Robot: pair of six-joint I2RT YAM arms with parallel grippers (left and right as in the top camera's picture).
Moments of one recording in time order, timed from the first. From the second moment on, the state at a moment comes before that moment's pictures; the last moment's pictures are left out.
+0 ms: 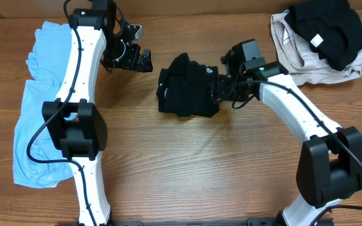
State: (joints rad) left arm -0.06 2.31 2.26 -1.37 0.37 0.20; right arm 0.30 1.85 1.39 -0.75 -0.34 0.30
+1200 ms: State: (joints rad) left arm -0.06 2.31 2.26 -1.38 0.37 0.20; right arm 0.35 1.84 1.03 -0.24 -0.08 0.33
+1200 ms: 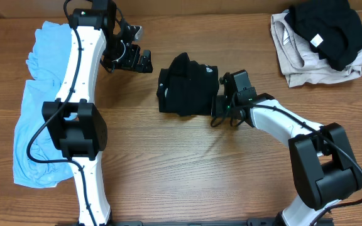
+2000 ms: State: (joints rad) left arm 0.06 2.31 2.26 -1.30 0.17 -0.04; right arm 0.39 1.71 1.30 -0.36 -0.09 0.10
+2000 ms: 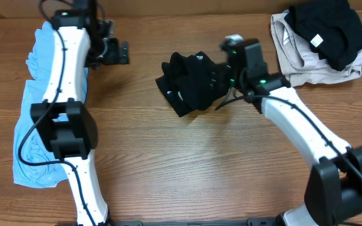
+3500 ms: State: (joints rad) left arm 0.20 2.31 2.26 -1.33 0.16 -0.10; right arm 0.50 2.11 1.42 -0.39 0.25 -0.17
